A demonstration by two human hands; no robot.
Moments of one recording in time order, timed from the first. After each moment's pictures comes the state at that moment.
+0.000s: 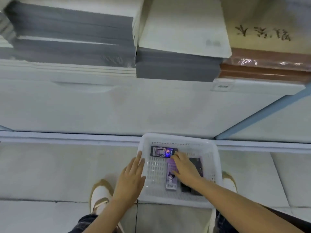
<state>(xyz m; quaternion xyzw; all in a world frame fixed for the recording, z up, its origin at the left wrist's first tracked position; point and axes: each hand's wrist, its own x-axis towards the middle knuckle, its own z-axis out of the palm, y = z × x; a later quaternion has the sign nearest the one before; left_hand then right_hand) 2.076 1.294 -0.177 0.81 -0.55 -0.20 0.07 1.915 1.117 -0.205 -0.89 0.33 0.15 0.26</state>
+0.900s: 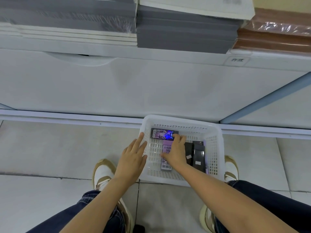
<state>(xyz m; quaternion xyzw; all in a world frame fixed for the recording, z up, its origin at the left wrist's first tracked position) 2.078 1.292 -0.172 0.81 -0.53 -0.23 0.08 1.950 1.156 -0.226 -0.75 0.54 -0.01 0.39</state>
